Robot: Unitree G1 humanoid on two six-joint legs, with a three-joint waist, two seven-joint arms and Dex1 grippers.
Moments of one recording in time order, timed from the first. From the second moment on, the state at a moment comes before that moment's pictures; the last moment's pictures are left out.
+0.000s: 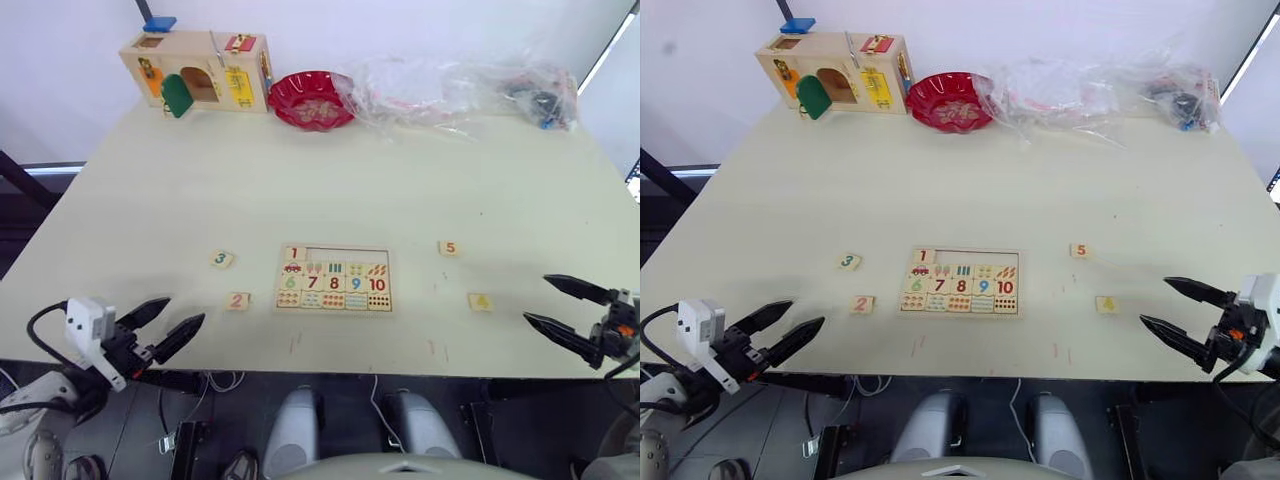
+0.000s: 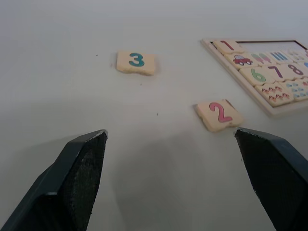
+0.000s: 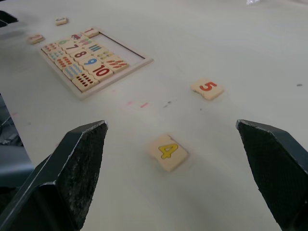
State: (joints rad) left arm 0.38 0.63 0.59 -0.16 -0.59 0.36 -0.98; right arm 0.31 -0.75 -0.53 -0.15 0.66 0.22 1.20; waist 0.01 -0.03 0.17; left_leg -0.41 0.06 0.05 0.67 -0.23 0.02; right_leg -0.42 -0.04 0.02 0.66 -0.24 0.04
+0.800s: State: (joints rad) left arm -0.11 1.03 0.20 0.26 -0.40 0.10 -1.56; right arm 0.22 -0.86 -0.46 -0.32 0.75 0.23 1.43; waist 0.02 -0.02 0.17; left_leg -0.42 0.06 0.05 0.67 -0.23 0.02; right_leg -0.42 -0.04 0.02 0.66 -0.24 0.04
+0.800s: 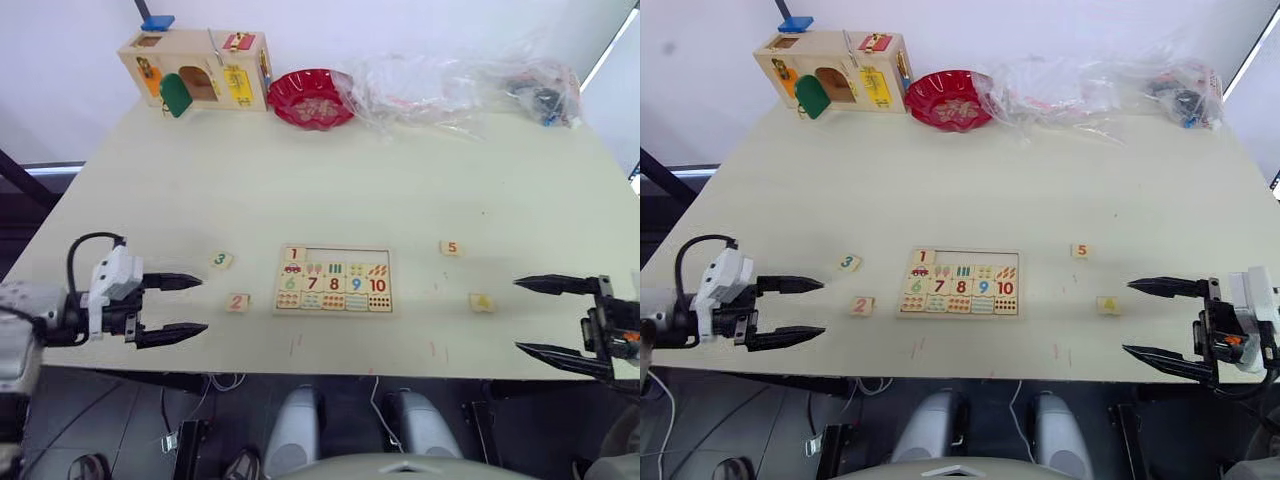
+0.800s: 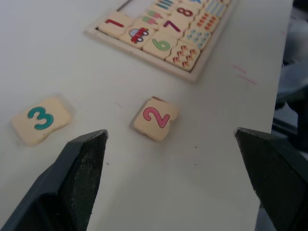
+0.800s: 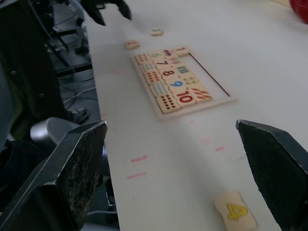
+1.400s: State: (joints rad) left arm -0.50 1.03 -0.26 0.66 -0.35 -0.28 -1.58; right arm 0.24 -0.82 -0.43 -0.43 0.76 0.26 1.35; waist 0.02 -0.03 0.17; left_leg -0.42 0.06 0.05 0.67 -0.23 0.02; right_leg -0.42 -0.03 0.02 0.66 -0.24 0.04
